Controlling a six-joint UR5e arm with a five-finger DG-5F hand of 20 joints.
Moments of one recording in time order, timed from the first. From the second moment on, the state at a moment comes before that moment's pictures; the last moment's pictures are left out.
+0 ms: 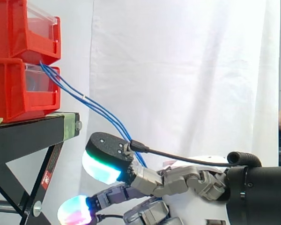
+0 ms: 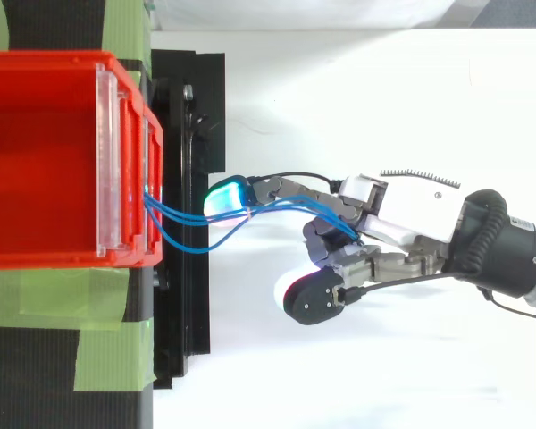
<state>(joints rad) 0.34 -2.16 -1.78 -2.50 -0.93 0.01</state>
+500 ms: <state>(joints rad) 0.34 -2.16 -1.78 -2.50 -0.94 -0.02</state>
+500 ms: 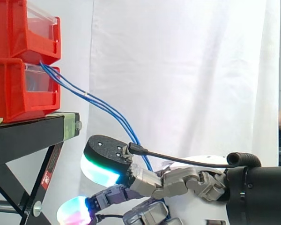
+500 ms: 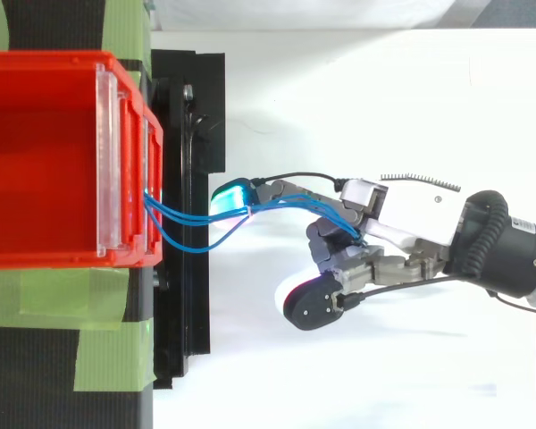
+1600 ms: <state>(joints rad) 0.34 -2.16 -1.78 -2.50 -0.93 -0.03</state>
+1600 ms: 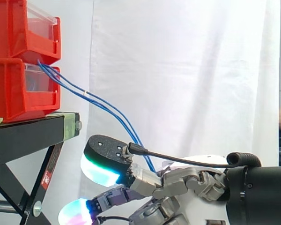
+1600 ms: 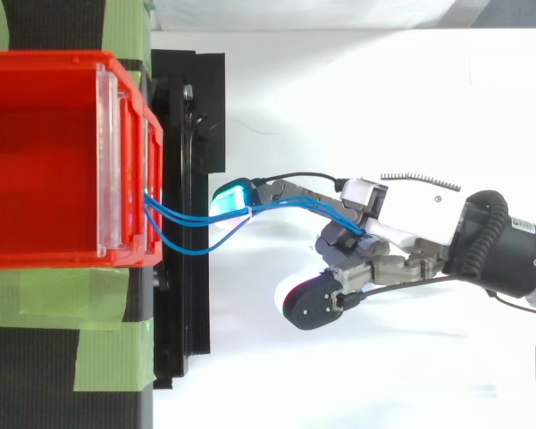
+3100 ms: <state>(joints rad) 0.34 -2.16 -1.78 -2.50 -0.93 -0.03</state>
